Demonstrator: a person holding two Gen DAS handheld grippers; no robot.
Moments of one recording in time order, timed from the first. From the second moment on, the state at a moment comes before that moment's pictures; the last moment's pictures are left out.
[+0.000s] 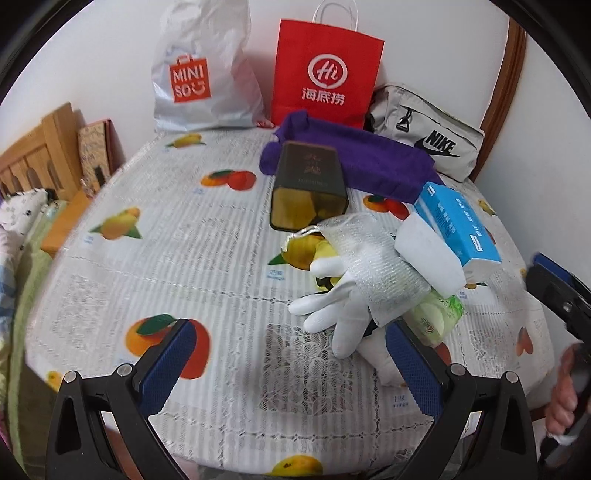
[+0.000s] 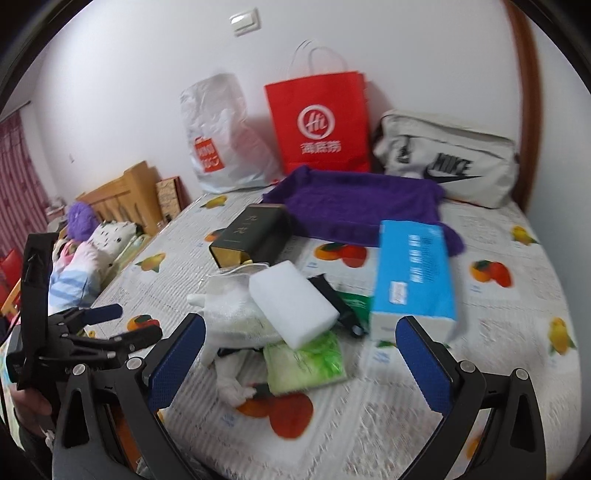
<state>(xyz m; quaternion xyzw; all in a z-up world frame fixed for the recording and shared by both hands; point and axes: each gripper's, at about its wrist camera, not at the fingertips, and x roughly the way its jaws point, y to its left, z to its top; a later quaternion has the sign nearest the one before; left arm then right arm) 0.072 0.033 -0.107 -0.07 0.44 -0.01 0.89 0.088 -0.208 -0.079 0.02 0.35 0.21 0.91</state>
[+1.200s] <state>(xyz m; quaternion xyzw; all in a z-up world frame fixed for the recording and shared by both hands) 0.116 0.029 -0.121 -0.06 0.45 -0.05 0.89 0.148 -0.204 -0.119 0.02 0.38 0.26 0.89</state>
